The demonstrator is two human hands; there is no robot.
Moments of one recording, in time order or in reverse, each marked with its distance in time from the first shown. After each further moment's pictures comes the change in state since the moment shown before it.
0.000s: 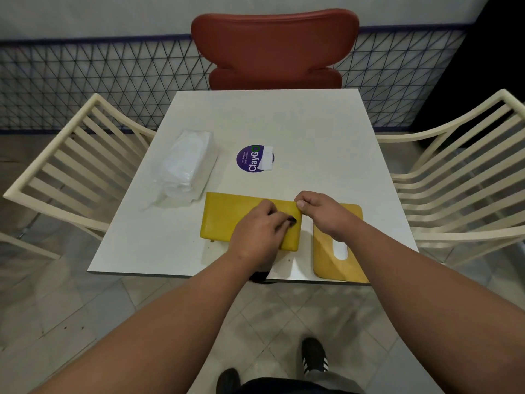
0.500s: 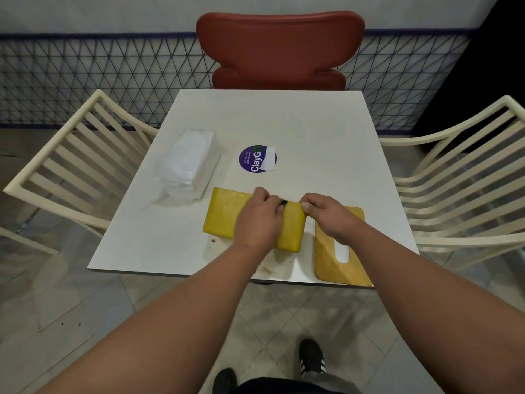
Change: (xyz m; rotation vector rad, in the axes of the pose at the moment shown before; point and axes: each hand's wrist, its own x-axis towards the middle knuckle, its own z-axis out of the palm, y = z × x) left_hand 0.022 0.003 -0.001 -0.013 0.066 -0.224; right_hand 0.001 0.004 -0.002 0.015 -0.005 0.012
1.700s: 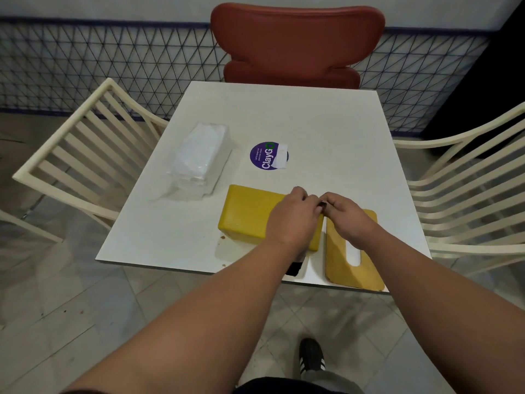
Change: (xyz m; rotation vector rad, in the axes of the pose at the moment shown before) left_hand 0.010 0.019 0.019 0.019 -0.113 0.078; right_hand 0.006 0.008 0.001 -0.033 0.086 0.003
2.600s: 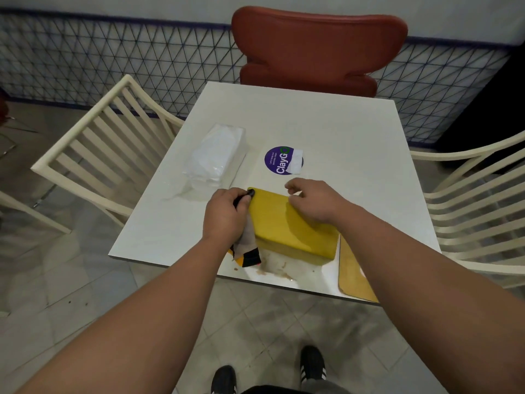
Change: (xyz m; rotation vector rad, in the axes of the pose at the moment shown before) left_hand -0.016 -0.126 -0.065 -0.237 0.183 -0.414; right_hand 0.051 -0.086 0.046 -0.489 -0.123 -0.084
